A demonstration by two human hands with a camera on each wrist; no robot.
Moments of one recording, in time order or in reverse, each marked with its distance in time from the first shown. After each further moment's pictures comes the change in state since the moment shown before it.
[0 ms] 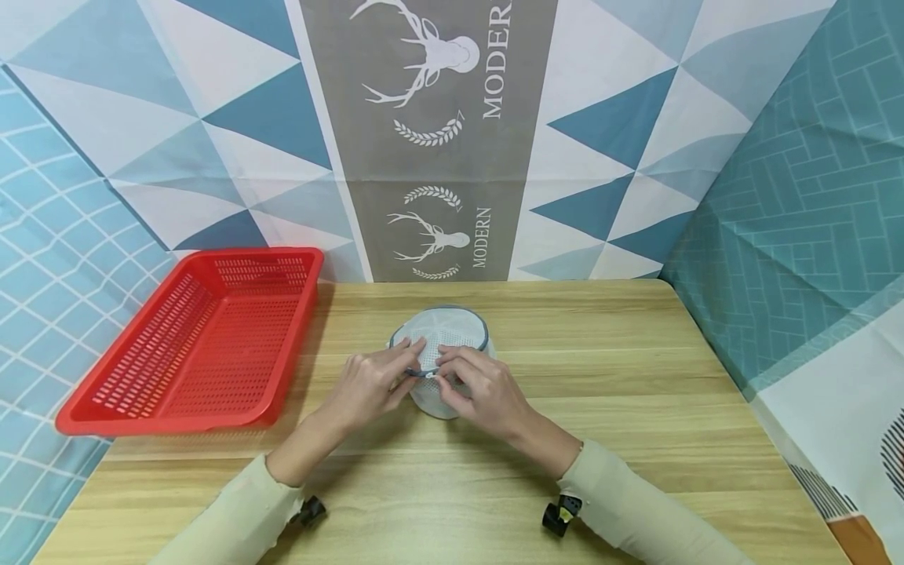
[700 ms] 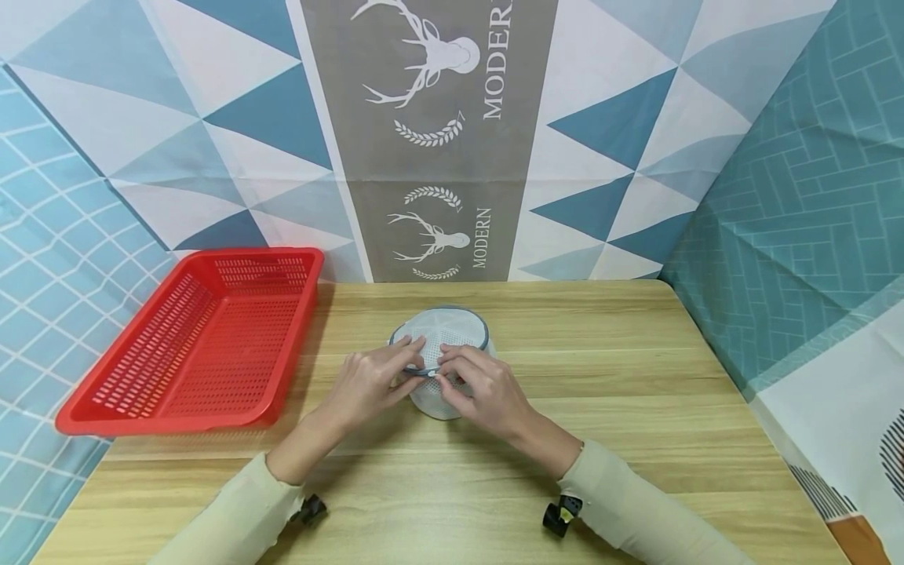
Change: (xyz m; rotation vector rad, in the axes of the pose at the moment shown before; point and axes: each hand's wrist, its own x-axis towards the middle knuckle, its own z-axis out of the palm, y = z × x) left_hand 0.002 -0.002 0.002 -0.009 0.006 -0.014; right_hand 0.000 0.000 -0.001 0.001 0.003 0.005
